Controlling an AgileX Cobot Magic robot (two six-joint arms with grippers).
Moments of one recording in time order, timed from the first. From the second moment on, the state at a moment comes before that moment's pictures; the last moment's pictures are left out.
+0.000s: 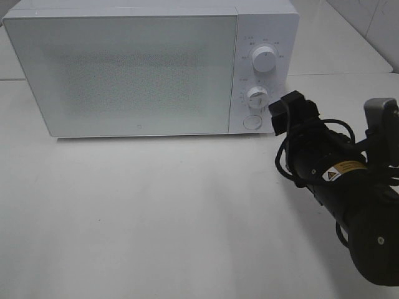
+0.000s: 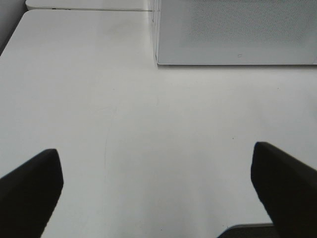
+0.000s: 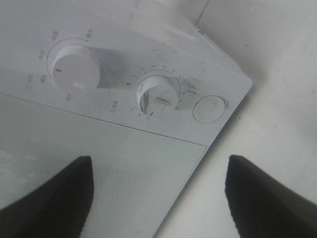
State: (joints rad) left arm 0.05 0.00 -0.52 -0.14 1.08 0.06; right arm 0.80 1.73 -0.36 0.73 -1.21 0.99
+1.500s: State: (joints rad) left arm 0.05 0.00 -0.52 -0.14 1.08 0.06; right arm 0.79 1.92 -0.45 0.74 -1.15 1.43
